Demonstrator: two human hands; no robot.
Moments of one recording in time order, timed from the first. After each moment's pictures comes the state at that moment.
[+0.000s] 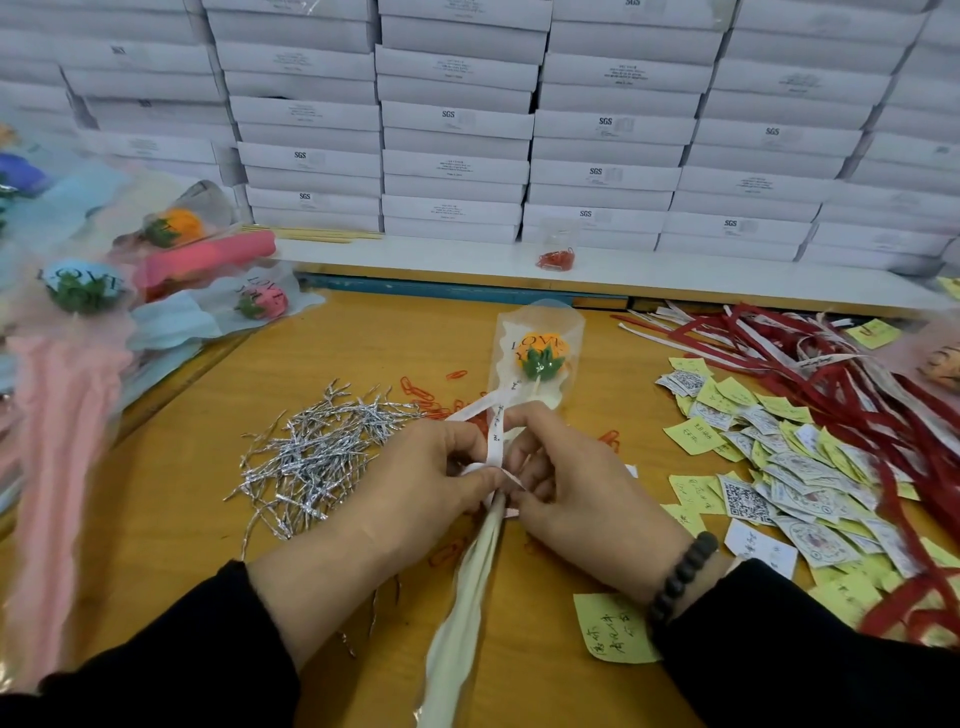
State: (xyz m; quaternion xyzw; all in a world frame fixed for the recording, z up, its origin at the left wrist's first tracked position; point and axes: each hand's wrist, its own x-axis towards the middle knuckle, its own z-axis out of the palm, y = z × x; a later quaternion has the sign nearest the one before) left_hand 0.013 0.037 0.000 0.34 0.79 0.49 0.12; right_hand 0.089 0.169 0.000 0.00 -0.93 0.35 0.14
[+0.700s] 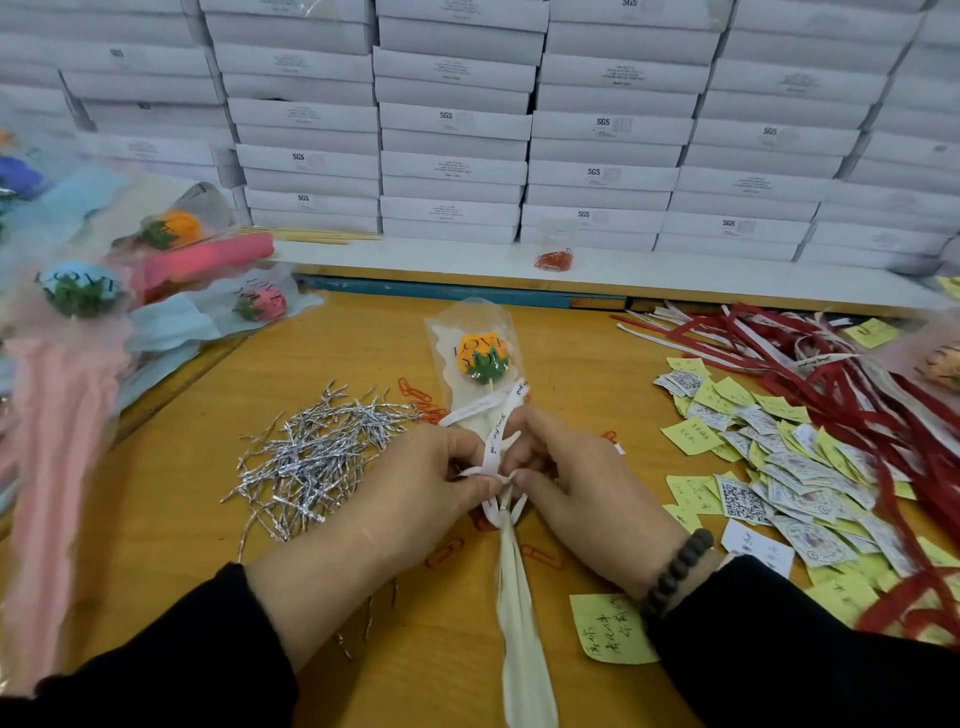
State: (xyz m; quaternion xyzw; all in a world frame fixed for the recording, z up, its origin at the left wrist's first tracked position) left_hand 0.014 0.037 0.002 0.37 0.81 0.44 0.10; right_hand 0.088 0.174 -0.002 0.01 -0.92 0.35 0.15
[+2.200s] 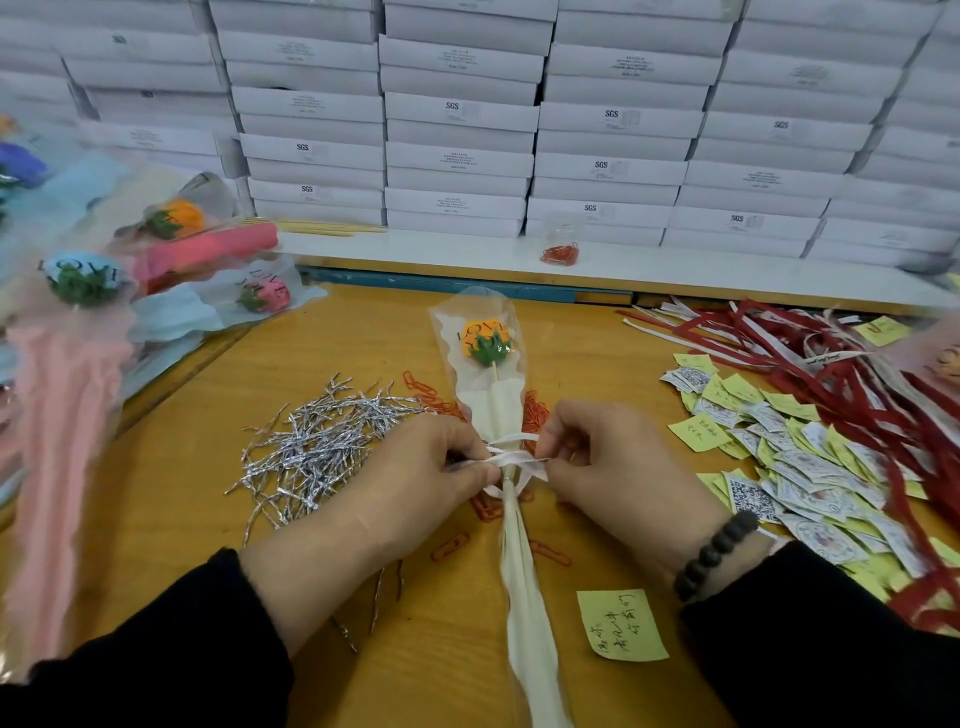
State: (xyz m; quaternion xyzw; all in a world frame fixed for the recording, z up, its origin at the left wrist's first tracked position) left_hand 0.009 0.033 0.002 0.36 0.84 0.41 0.09; right_hand 0.092 0.178 0.020 -0.11 -0.93 0.32 0.14
